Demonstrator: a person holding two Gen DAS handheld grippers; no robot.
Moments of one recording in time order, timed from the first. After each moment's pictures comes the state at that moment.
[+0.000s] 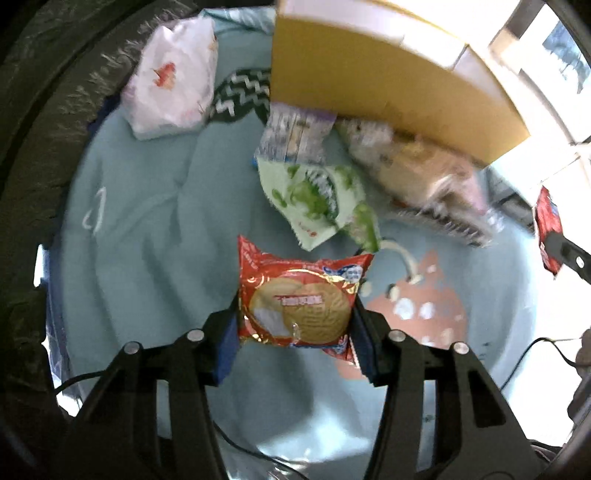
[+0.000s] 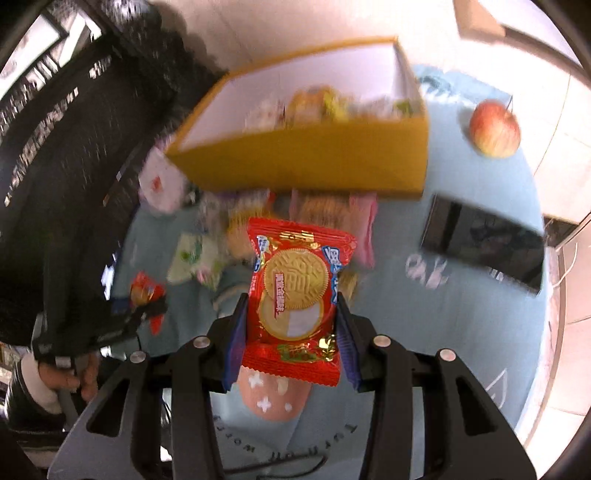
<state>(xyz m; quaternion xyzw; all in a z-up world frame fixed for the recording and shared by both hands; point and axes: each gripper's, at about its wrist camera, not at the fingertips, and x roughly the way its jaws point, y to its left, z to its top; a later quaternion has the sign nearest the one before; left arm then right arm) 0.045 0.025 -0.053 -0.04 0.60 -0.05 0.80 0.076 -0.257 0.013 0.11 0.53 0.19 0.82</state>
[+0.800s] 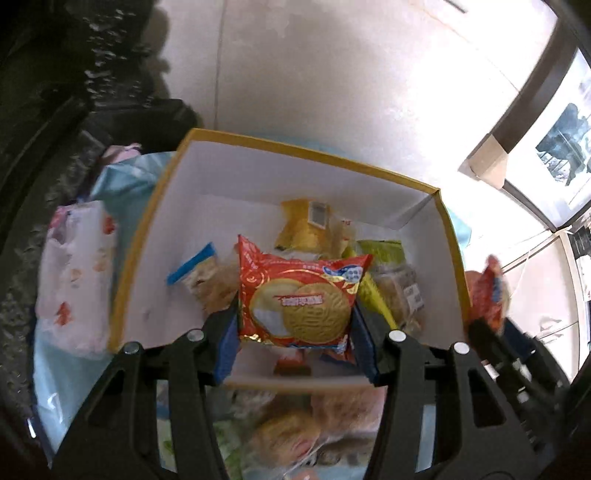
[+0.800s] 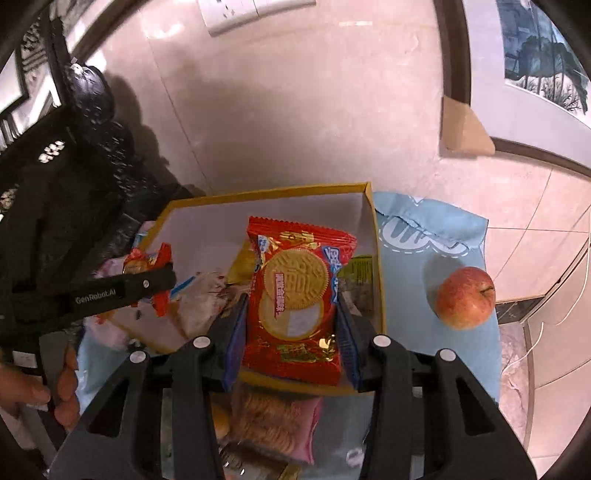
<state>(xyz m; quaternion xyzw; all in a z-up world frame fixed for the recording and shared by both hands) 0.259 -0.063 0.025 -0.09 0.50 -0.08 0.86 0.217 -0.260 0.043 0.06 0.41 0.09 0.91</state>
